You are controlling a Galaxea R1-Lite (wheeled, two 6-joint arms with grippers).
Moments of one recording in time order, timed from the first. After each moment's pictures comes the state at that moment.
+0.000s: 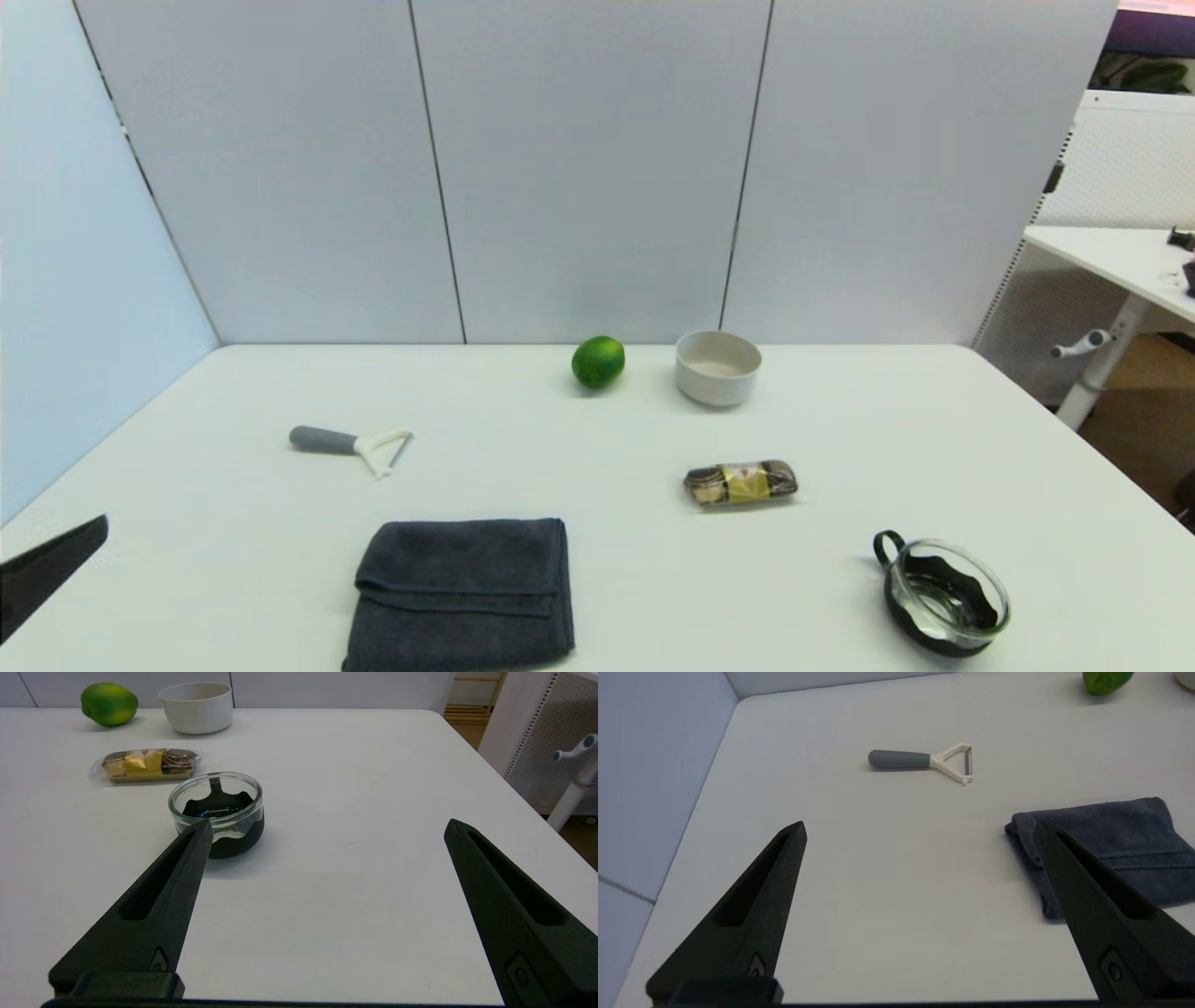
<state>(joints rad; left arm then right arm) -0.07 0.71 -0.62 0.22 0.03 0.11 0.00 0.00 0.00 0.00 0.00 -0.01</state>
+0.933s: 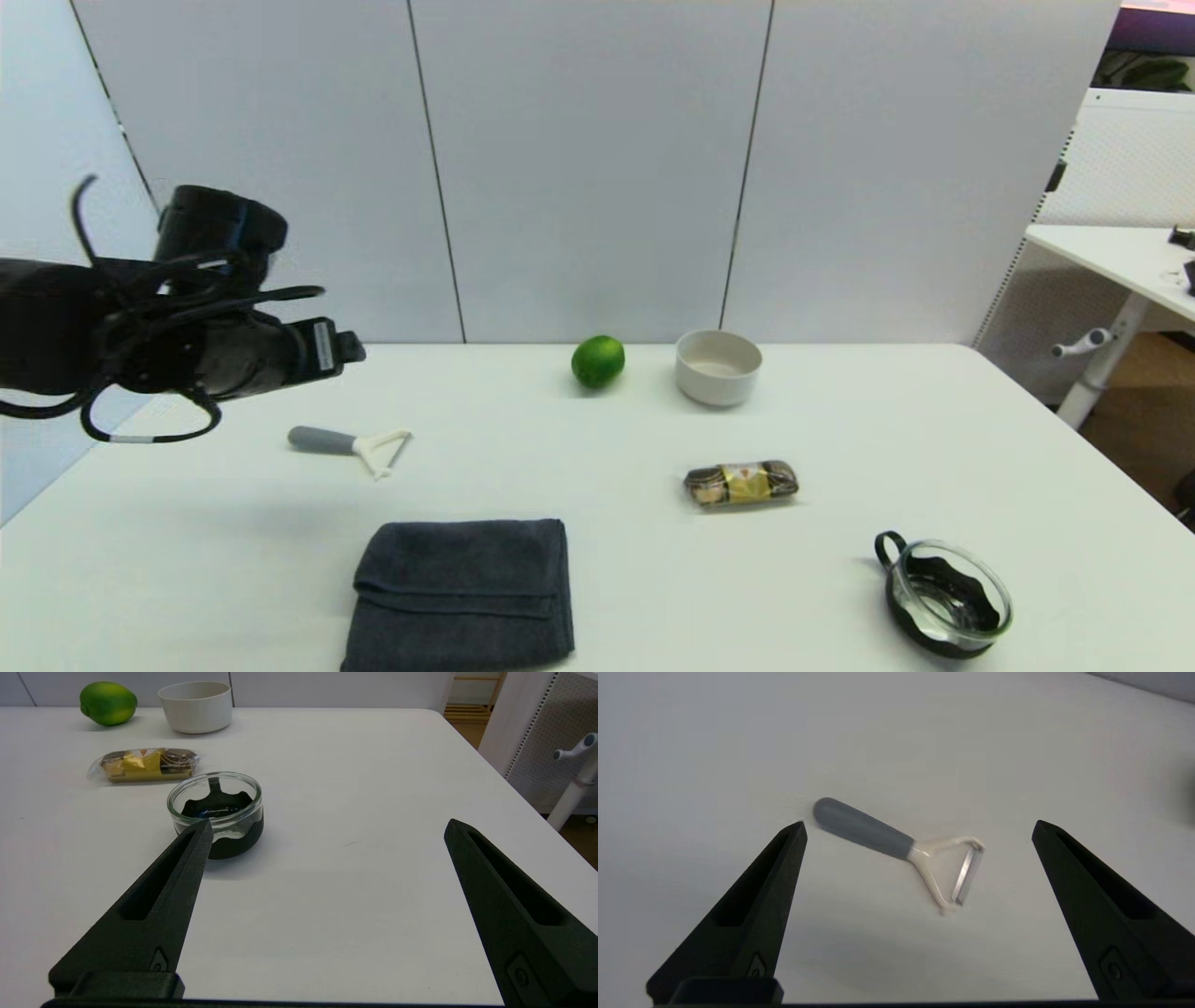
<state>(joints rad) -0.20 1.69 -1.14 0.14 0.31 -0.35 0.00 0.00 0.00 0.00 0.00 -0.01</state>
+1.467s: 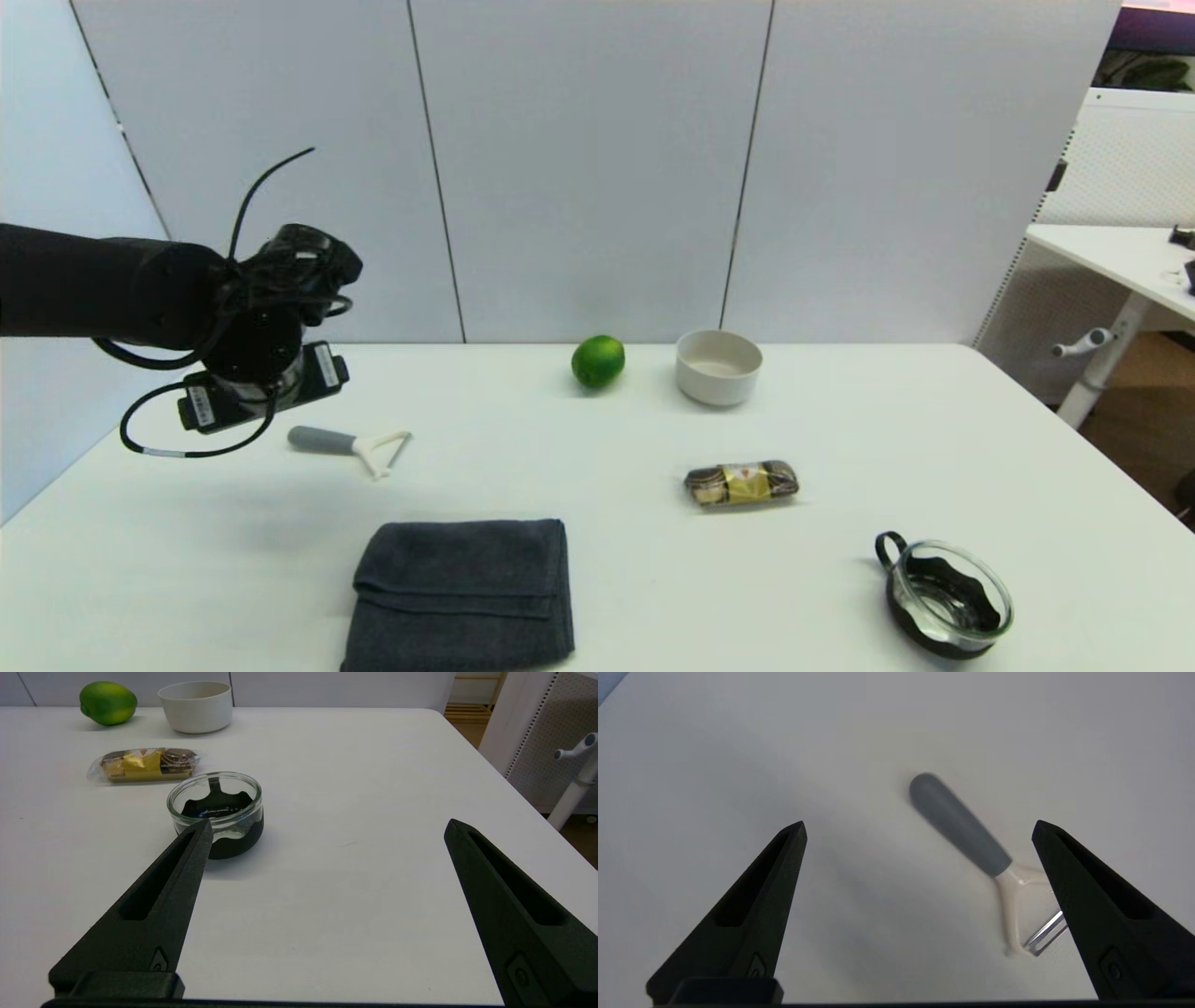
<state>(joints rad) -0.23 1.87 -1.33 0.48 0.61 -0.65 0.00 0.00 0.00 0.00 0.00 -0.01</state>
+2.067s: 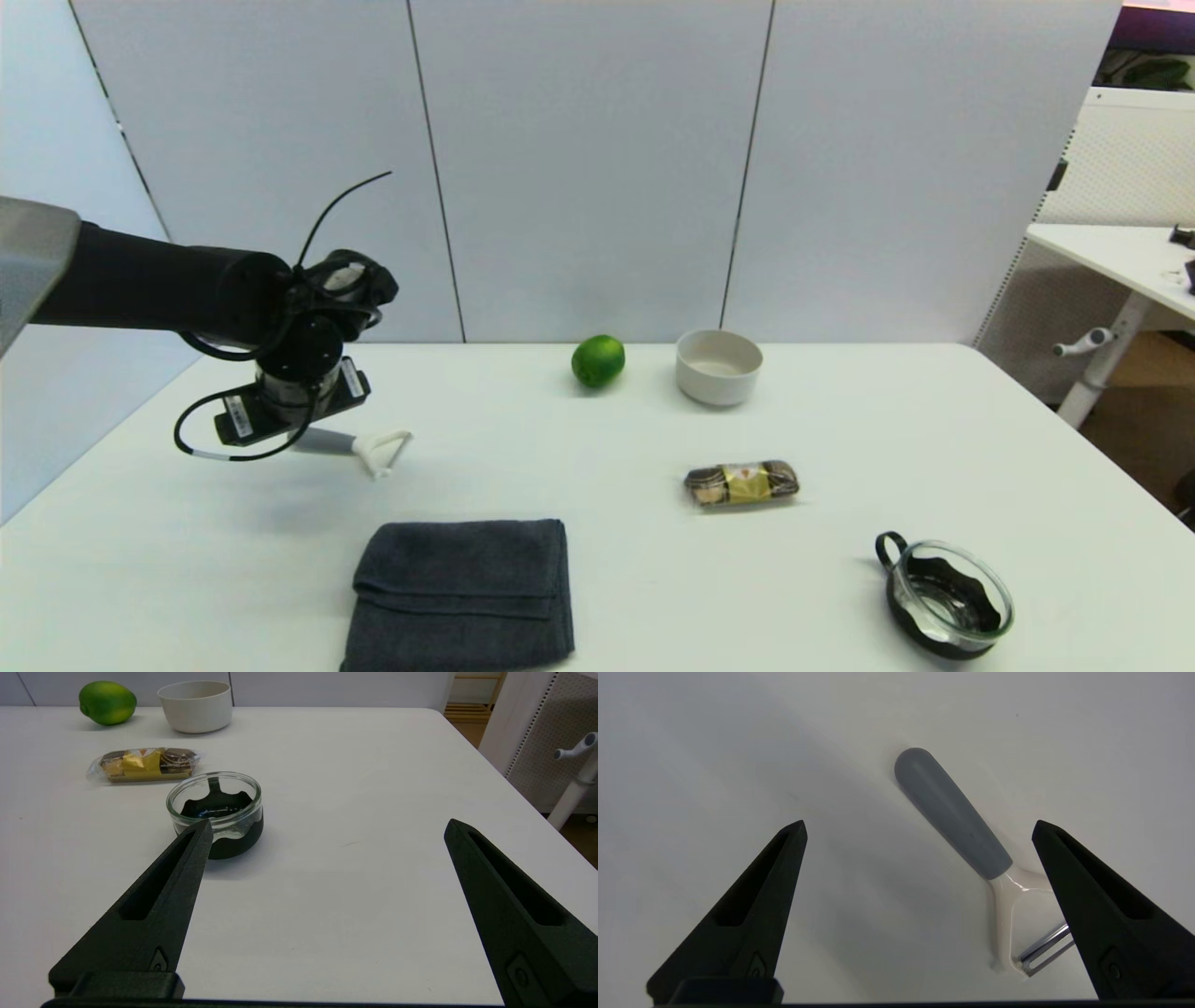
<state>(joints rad) -0.24 2.00 -1.43 0.58 0.60 -0.77 0.00 0.00 0.00 0.00 0.00 -0.01</state>
